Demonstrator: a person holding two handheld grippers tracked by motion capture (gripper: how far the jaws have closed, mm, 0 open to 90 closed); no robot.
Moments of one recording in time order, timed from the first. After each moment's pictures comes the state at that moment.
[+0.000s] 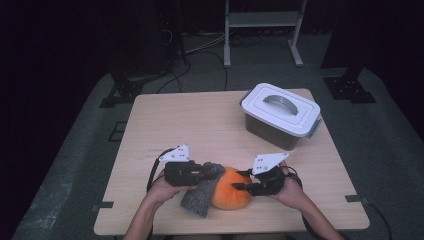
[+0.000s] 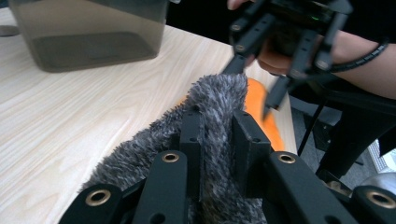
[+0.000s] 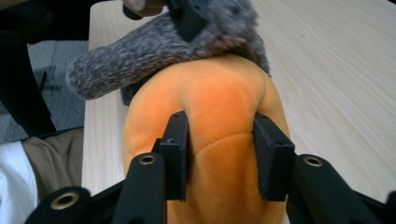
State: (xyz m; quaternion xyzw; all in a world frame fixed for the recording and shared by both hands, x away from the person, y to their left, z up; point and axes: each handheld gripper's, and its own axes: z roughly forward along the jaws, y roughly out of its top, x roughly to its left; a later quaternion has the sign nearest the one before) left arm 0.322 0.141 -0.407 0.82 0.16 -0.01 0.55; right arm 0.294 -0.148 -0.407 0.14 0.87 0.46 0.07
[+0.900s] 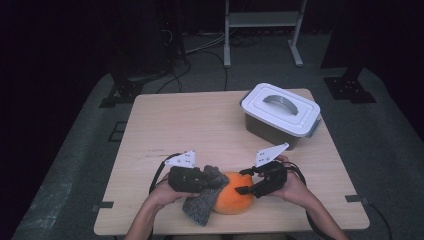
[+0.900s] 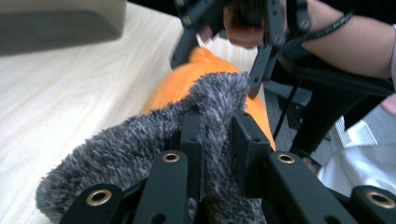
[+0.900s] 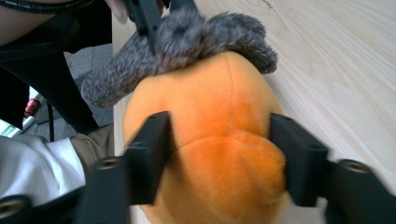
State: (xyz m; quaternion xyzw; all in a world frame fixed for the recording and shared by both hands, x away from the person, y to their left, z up) left arm 0.316 0.131 -0.413 0.83 0.12 -0.05 0.54; right arm 0.311 -0.159 -0.408 0.17 0.88 0.45 -0.02
